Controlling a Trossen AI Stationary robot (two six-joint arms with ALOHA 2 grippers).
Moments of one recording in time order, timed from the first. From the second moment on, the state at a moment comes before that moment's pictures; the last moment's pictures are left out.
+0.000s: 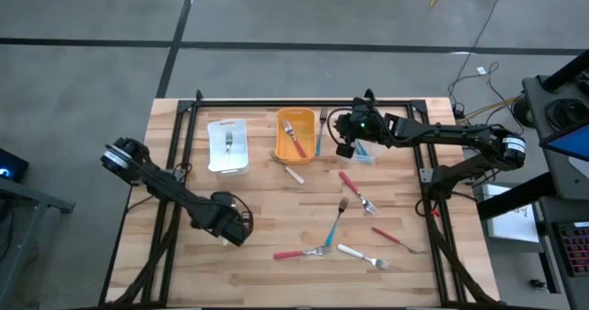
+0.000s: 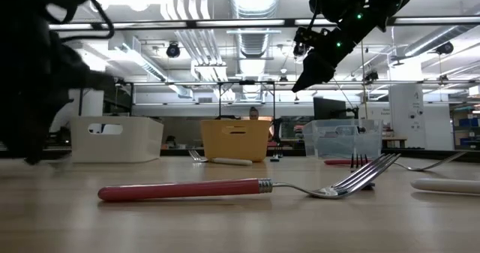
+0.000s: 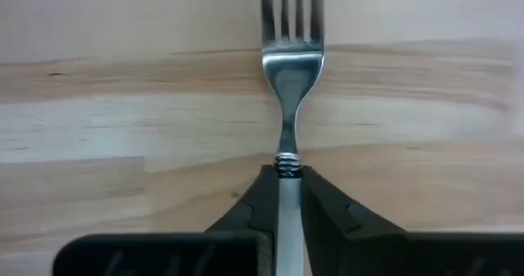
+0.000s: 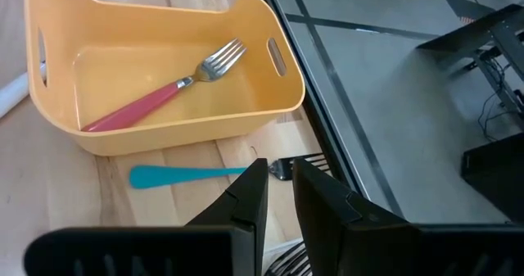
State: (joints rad) left arm -0.54 1.61 0.87 -0.86 -0.17 -2.07; right arm -0.38 1.34 0.86 -0.14 0.23 -0.34
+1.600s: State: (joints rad) left arm -0.57 1.75 1.00 -0.82 -0.39 -1.90; right arm -0.38 1.34 0.86 -0.14 0.23 -0.34
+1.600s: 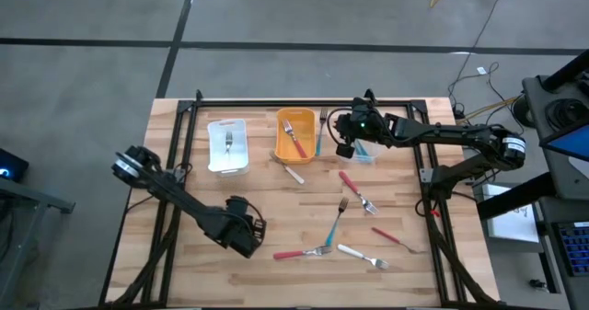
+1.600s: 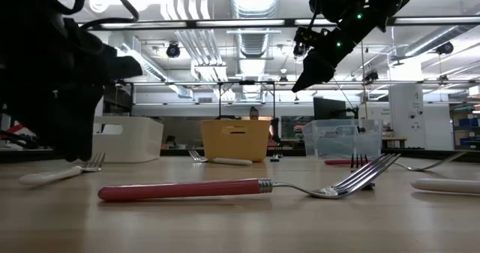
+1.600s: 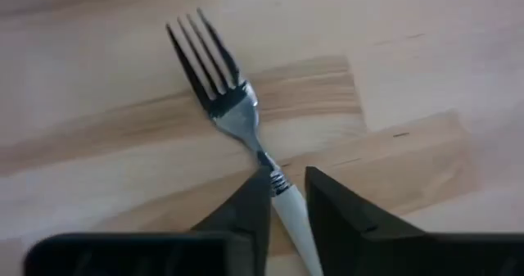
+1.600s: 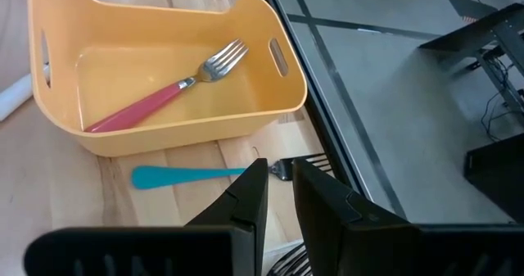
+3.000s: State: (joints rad) left arm -0.55 1.62 1.03 -0.98 -0.59 -2.07; right arm -0.38 1.35 0.86 -0.12 0.22 -0.33
